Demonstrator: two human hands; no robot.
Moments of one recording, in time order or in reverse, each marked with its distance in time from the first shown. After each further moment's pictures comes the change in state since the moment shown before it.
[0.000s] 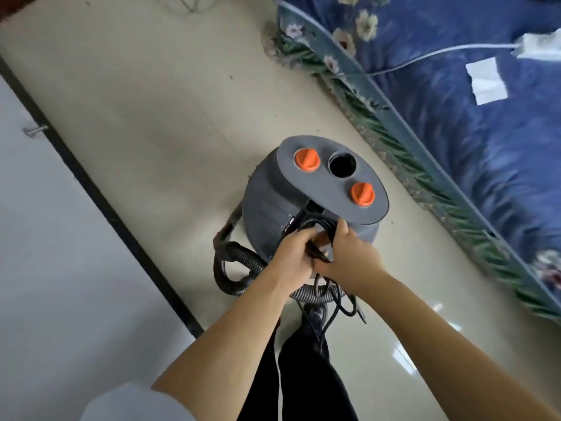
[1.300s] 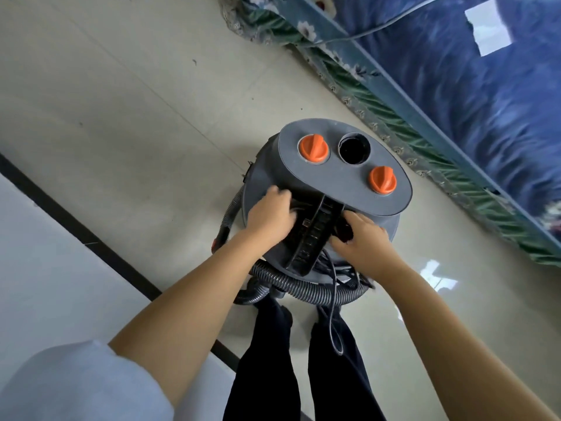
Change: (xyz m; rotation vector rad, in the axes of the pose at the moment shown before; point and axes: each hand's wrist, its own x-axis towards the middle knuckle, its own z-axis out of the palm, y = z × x) left_hand 0.062 0.090 -0.049 1.979 0.125 0.453; right_hand 0.053 -0.003 0.037 0.223 0.123 0.087
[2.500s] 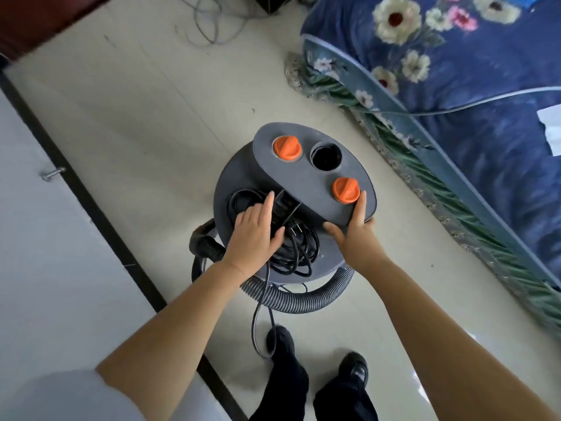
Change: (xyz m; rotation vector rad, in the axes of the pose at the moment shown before) left_hand 0.040 -0.123 -0.072 0.116 0.563 0.102; right_hand 0.135 -0.116 -0.021 0.298 0.065 0.002
